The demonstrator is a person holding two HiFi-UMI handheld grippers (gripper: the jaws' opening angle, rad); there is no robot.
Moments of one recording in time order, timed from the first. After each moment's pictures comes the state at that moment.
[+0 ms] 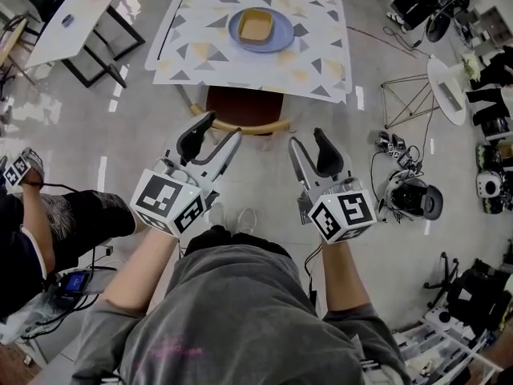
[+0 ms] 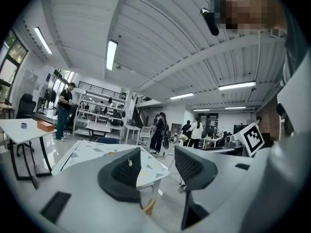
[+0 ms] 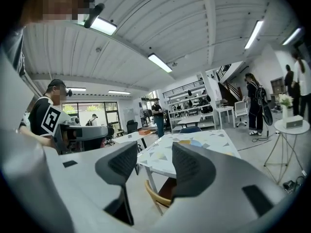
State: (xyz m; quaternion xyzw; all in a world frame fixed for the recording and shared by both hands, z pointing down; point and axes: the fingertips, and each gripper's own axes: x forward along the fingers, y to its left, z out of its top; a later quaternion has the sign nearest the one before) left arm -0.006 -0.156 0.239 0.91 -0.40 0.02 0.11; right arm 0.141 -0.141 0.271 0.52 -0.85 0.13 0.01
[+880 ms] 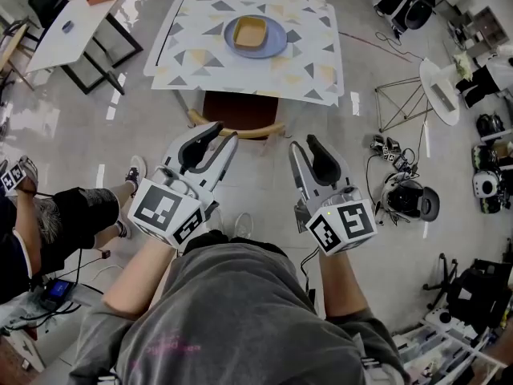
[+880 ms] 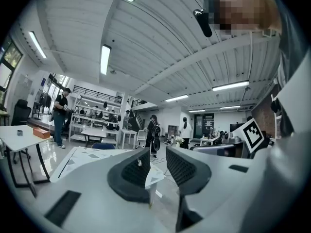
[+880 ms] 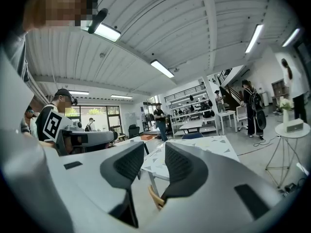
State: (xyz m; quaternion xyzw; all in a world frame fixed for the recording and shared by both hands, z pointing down) left arm 0.008 -0.128 0.205 0.92 -0.38 0.01 0.08; right arm 0.139 -0.113 0.228 0.51 -0.85 0.11 -0.01
